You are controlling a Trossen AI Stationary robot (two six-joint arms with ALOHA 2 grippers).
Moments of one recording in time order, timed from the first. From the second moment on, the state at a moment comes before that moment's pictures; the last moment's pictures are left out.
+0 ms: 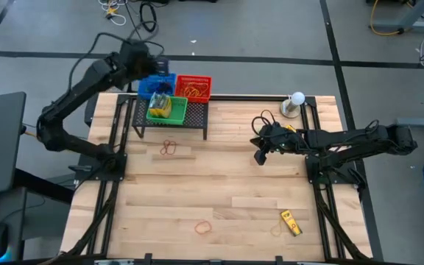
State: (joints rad) left arm 0.69 1.28 1.54 -0.84 -0.47 -0.52; right arm -0.07 1.06 0.61 -0.22 0.30 0.36
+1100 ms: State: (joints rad) left arm 1.11 1.36 1.27 -0.88 0.01 -0.35; right arm -0.07 1.06 0.61 -0.22 0.37 0.49
